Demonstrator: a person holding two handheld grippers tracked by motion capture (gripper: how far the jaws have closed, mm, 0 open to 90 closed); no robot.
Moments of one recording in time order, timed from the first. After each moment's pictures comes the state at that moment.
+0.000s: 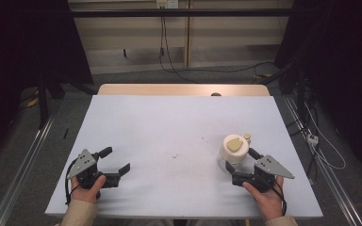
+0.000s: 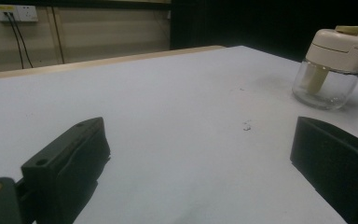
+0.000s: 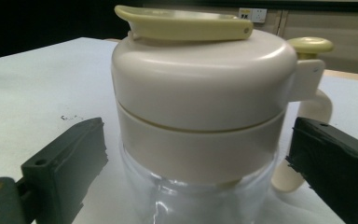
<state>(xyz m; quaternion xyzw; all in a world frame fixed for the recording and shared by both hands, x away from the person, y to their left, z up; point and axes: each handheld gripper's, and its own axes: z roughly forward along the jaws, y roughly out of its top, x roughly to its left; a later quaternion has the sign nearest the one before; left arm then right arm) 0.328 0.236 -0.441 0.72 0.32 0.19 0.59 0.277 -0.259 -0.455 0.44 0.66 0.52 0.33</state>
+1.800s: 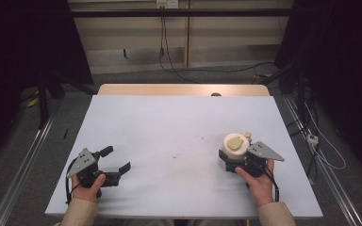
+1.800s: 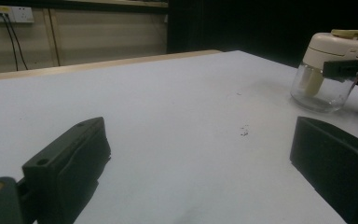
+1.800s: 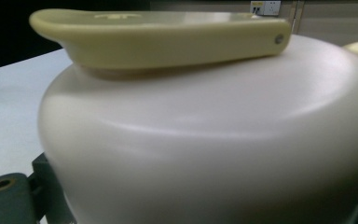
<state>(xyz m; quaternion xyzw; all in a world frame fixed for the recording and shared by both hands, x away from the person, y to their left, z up) 0.331 0.236 -0.442 0.71 0.31 0.18 0.60 0.317 -0.250 -0.453 0.44 0.66 0.53 0.29</state>
